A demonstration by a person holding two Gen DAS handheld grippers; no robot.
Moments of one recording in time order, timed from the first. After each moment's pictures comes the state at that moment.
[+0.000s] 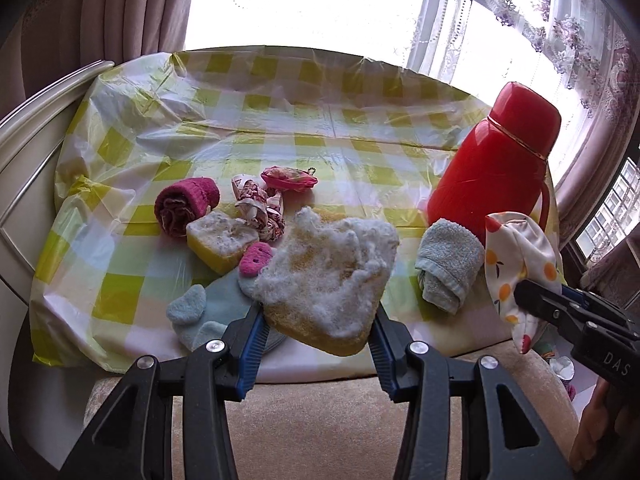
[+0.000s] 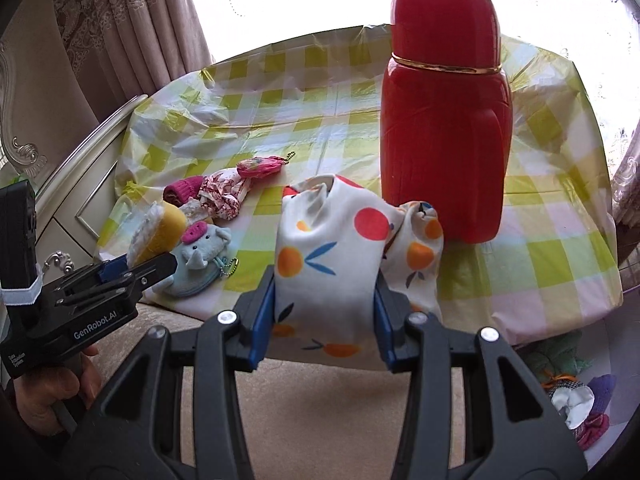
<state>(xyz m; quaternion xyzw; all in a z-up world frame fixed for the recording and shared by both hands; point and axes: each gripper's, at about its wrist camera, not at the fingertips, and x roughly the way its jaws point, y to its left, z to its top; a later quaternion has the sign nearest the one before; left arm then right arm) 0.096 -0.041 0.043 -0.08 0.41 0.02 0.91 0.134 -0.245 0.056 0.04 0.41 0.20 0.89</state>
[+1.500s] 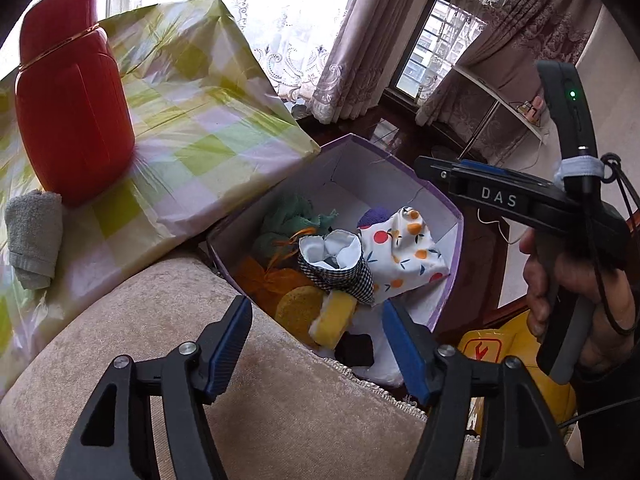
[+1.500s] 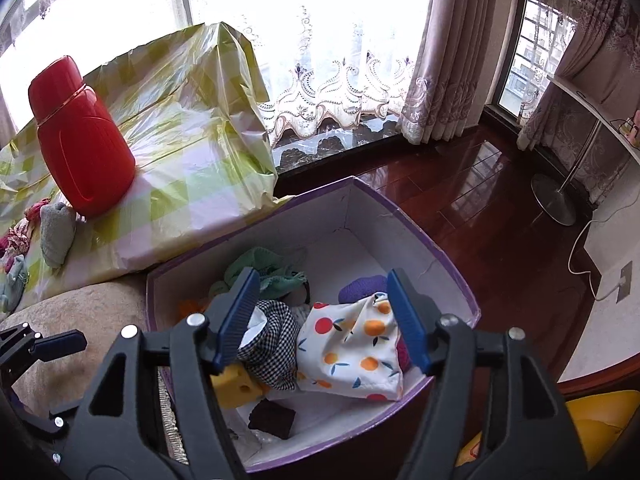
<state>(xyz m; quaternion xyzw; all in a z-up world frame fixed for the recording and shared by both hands) 0.057 -0.340 0.024 0.06 0.49 -0.33 0.80 0.053 -0.533 0.046 0.07 0.44 -0.13 0.89</state>
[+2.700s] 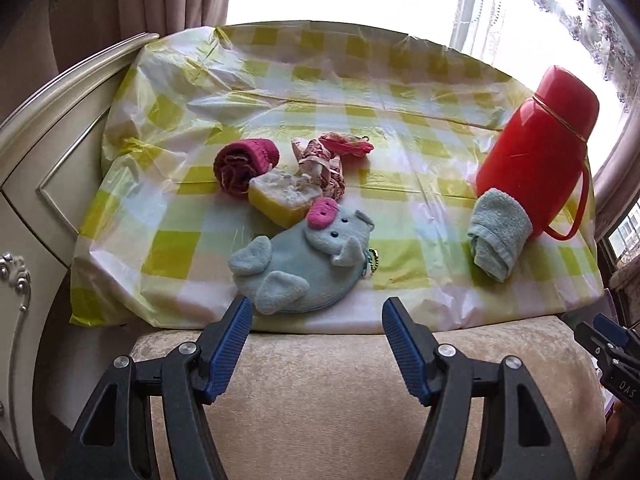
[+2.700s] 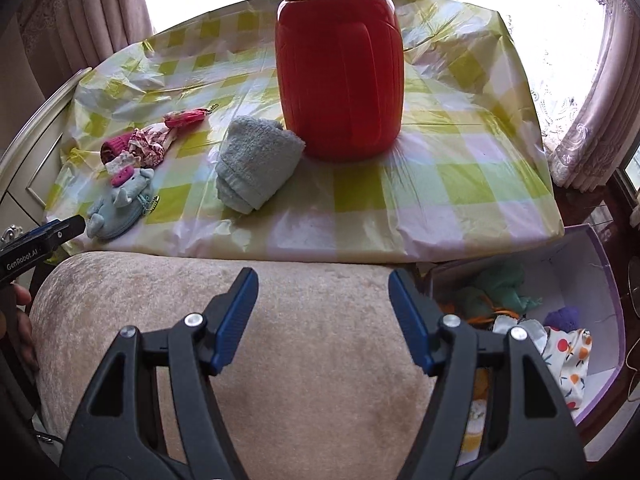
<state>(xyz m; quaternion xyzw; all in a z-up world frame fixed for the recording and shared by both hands) 0.075 -0.005 0.030 -0.08 0.45 0.10 0.88 0.102 -0.292 0.028 0.00 0.46 0.11 0.88</state>
